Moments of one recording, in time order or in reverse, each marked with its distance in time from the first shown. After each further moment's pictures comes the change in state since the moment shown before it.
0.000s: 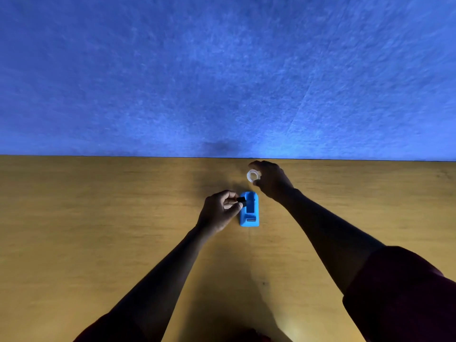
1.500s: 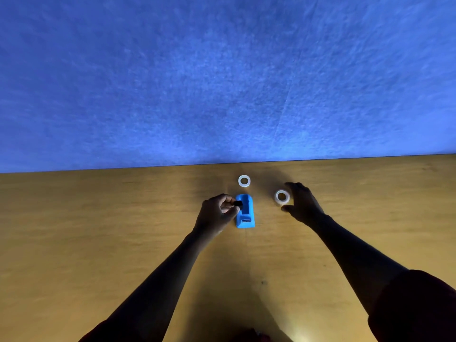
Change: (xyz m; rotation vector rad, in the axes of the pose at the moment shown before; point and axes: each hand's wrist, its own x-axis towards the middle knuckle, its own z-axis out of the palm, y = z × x) left_hand -0.010 0.022 -0.001 0.094 0.018 0.030; right_hand -0.072 0.093 -0.010 -0.094 -0.005 0.192
